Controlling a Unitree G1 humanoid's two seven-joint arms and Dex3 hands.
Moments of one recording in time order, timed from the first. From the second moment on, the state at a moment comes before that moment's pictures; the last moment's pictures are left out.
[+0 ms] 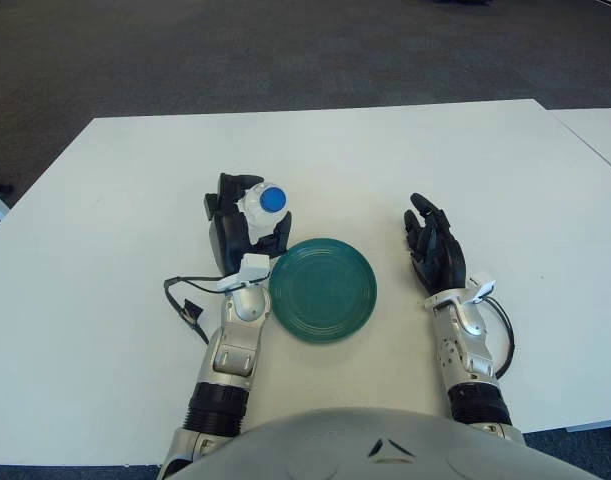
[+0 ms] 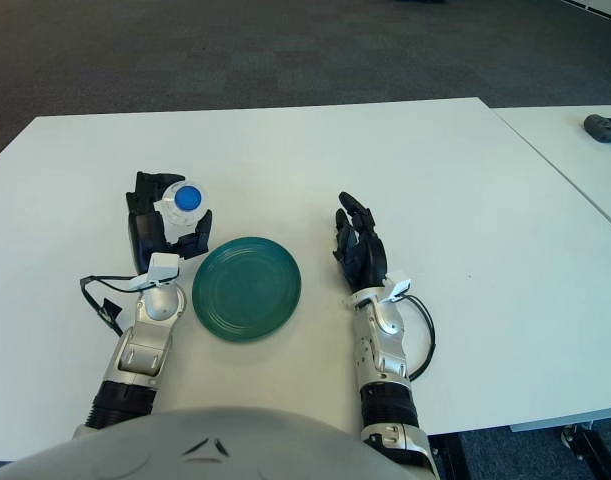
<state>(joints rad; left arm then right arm) 0.06 -0.07 -0.14 -0.13 0.51 -0.15 0.52 0.03 0.09 -0.11 0.28 0.30 -0.25 0.26</state>
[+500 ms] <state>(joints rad) 0.11 -0.07 -0.18 -0.32 0.54 -0.03 0.39 0.05 0.09 -0.10 0.26 0.30 -0.25 0.25</state>
